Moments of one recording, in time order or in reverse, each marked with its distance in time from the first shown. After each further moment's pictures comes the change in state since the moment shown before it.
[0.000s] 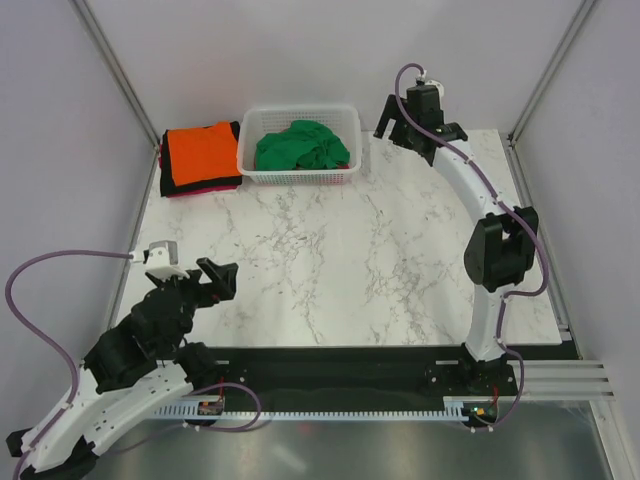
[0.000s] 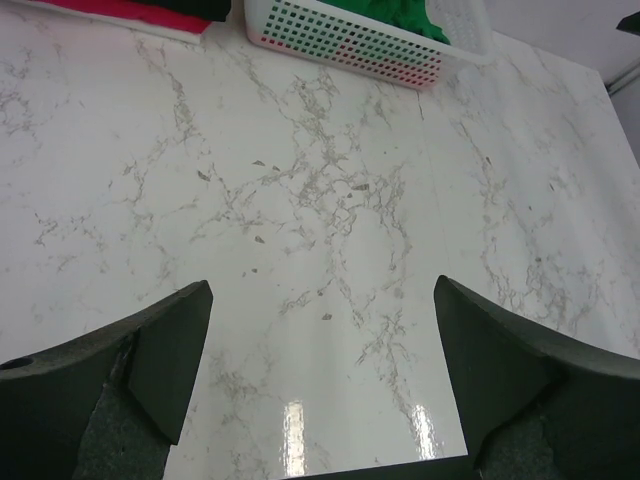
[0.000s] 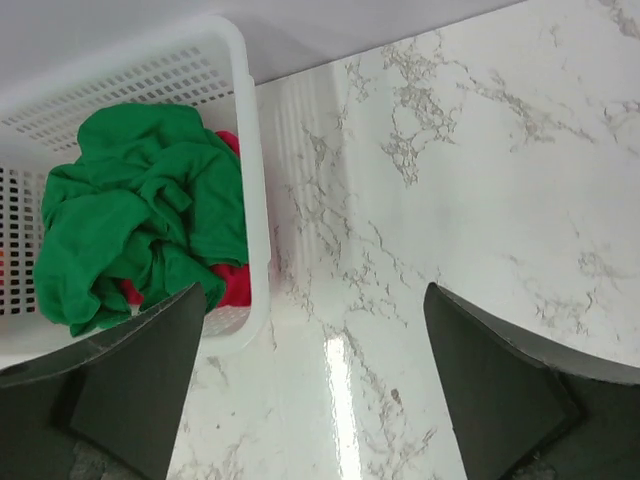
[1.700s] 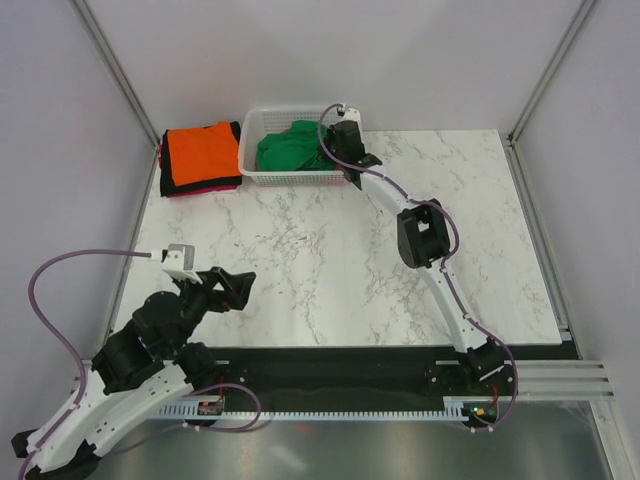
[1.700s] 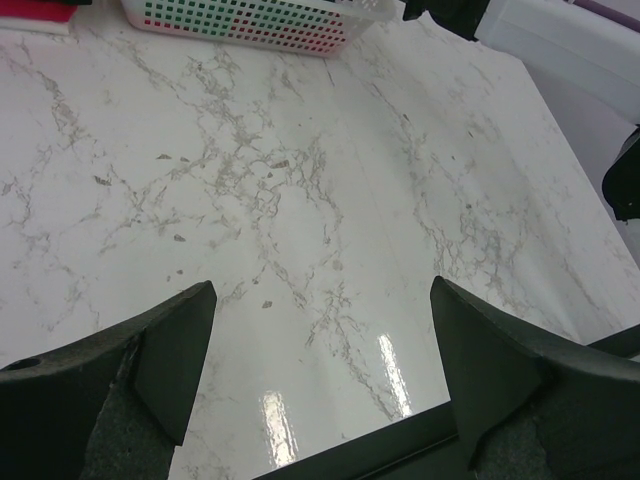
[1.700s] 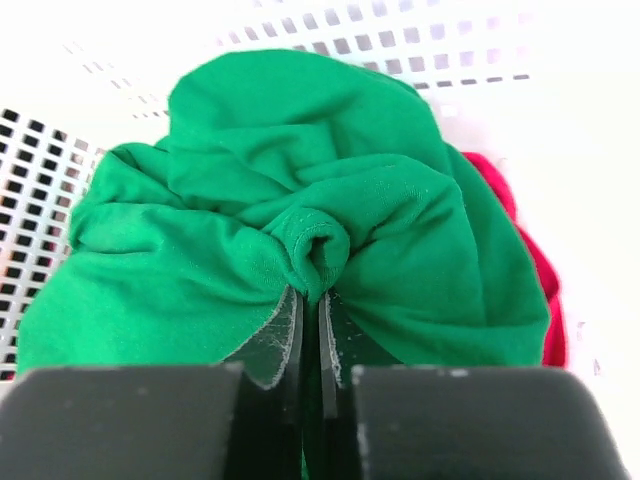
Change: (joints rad) left arm 0.001 -0.059 -0.082 0.128 0.216 0.080; right arm 0.194 0.714 0.540 0.352 -0.071 0.006
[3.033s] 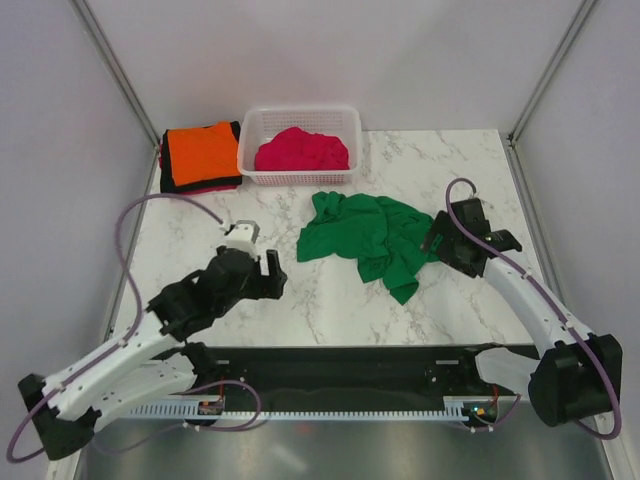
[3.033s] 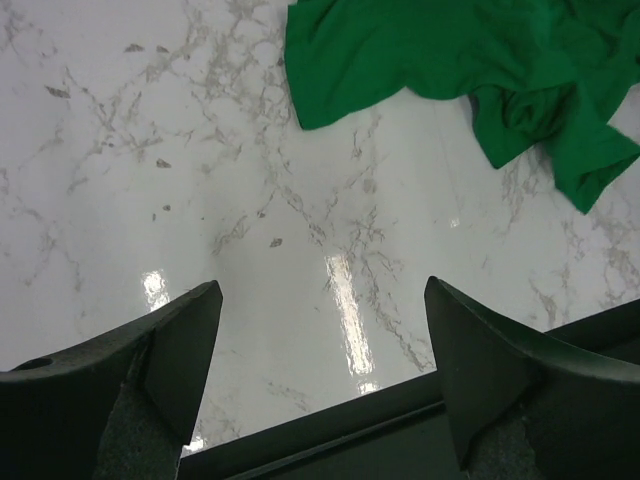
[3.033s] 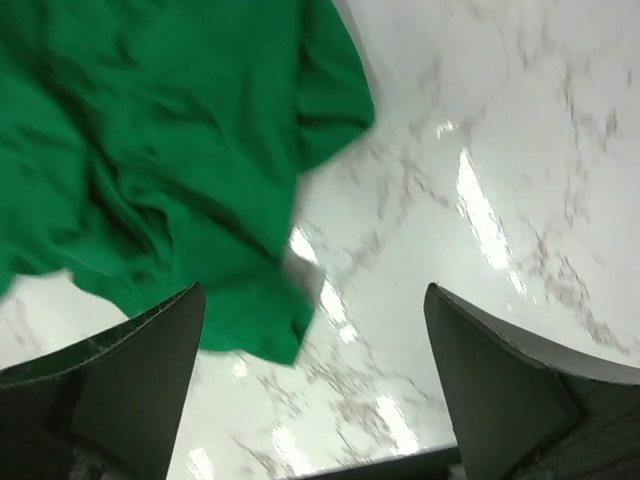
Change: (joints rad) left arm -0.001 0.464 0.084 -0.003 0.080 -0.026; right arm -0.244 -1.582 -1.563 -0.599 0.138 0.217
